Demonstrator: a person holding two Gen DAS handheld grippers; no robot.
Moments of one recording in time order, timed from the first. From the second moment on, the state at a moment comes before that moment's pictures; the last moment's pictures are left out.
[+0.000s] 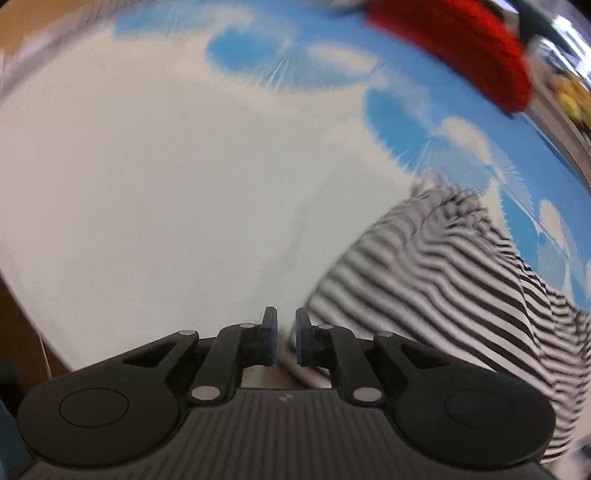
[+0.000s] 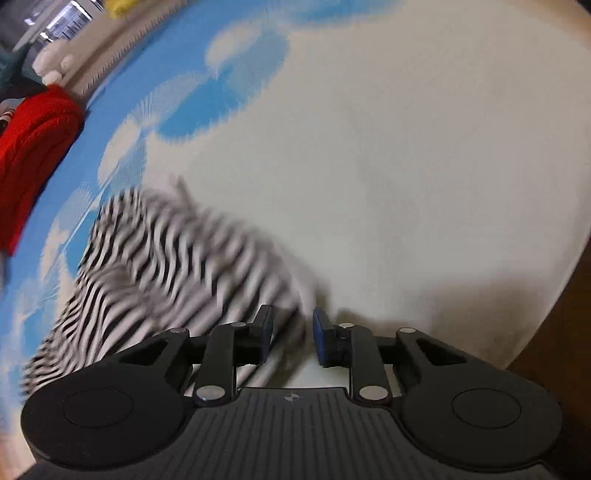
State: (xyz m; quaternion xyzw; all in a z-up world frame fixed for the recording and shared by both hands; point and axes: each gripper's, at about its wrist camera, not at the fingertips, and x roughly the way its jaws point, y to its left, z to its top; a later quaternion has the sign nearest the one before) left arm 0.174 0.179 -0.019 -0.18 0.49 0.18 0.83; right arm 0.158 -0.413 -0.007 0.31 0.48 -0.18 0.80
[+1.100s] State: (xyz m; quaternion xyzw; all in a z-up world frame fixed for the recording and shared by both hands) left arm 0.194 0.093 -0.046 0.01 0.56 0.04 0.83; right arm 0.218 -0.303 -0.026 0.05 0.54 0.03 0.84
